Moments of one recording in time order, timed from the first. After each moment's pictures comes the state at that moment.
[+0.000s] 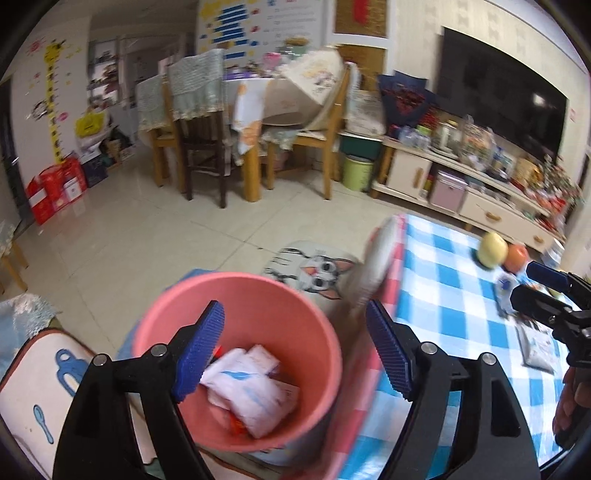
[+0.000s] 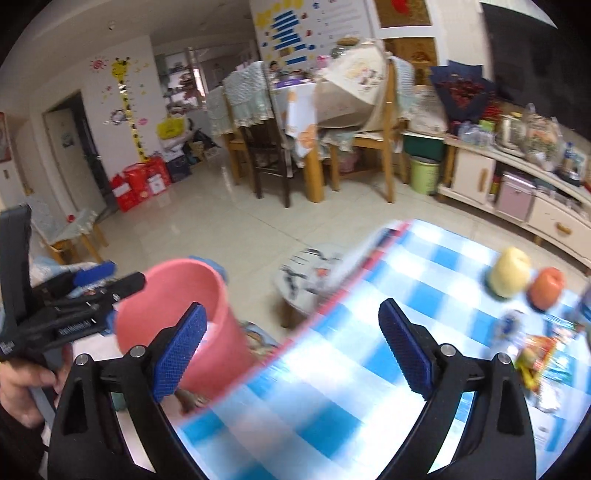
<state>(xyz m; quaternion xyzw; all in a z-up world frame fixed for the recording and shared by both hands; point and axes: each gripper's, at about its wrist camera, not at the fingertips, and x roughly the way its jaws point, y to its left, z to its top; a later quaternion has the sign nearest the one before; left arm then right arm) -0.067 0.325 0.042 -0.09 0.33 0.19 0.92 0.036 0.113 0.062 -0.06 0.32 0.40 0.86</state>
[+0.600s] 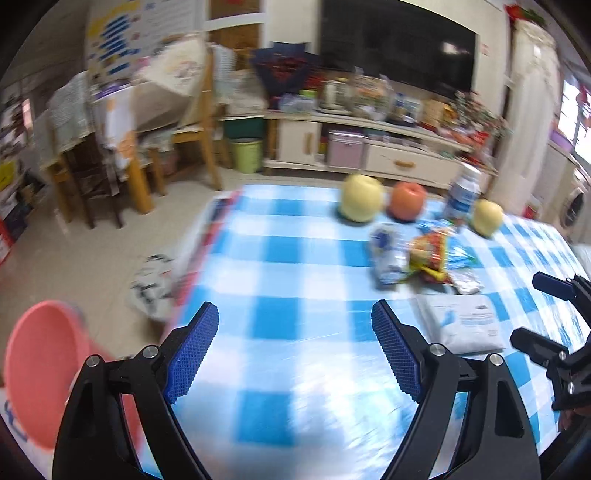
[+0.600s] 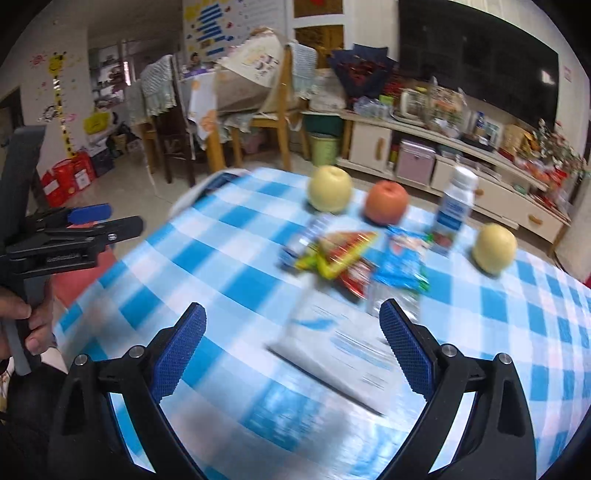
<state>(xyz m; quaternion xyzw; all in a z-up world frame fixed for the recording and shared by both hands) 0.059 0.116 -0.002 -0.02 0.36 0.02 0.93 0.053 -0.102 0.001 -0.08 0.34 0.26 0.90</state>
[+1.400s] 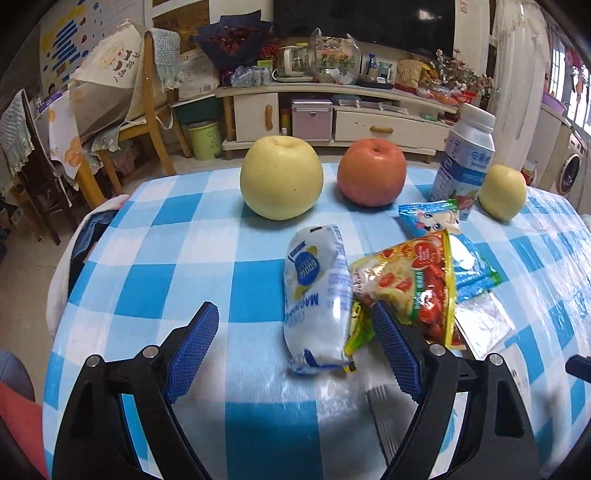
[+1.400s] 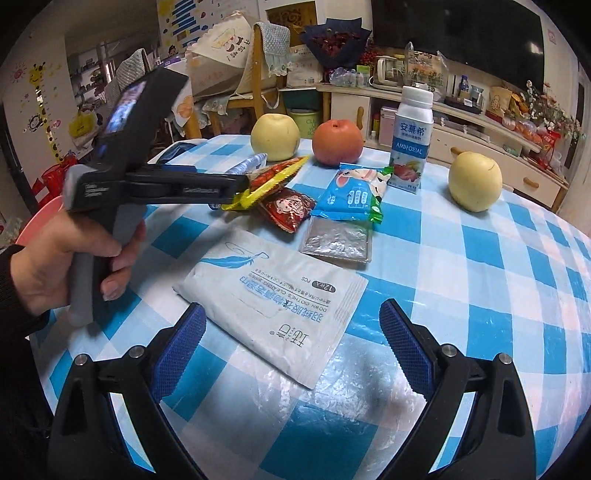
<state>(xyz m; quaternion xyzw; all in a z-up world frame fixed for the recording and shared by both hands) 0.211 0.028 -0.077 0.01 0.40 0.00 0.92 0.078 -0.161 -0.060 -0.06 0.37 0.26 0.89</state>
